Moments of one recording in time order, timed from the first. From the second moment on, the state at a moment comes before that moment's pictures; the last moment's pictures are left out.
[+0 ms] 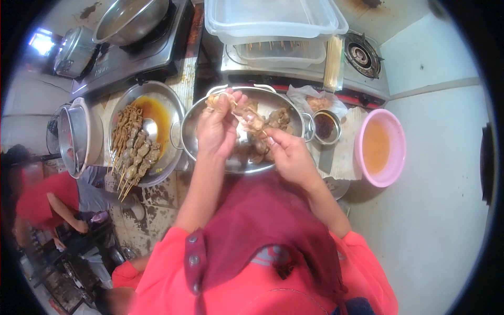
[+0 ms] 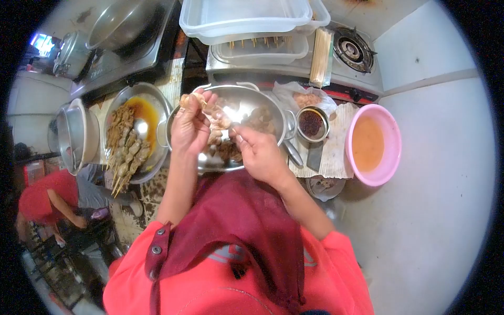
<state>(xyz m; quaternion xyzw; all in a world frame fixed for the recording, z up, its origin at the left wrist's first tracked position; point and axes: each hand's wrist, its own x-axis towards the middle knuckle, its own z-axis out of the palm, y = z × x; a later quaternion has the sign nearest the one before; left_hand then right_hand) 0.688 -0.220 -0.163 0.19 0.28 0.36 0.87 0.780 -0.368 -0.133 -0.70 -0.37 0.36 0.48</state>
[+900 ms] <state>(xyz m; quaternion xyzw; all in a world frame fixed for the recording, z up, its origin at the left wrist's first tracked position) 0.673 -0.196 -0.163 0.27 0.28 0.18 0.90 0.783 -0.373 -0.134 -0.73 -0.41 0.34 0.42</state>
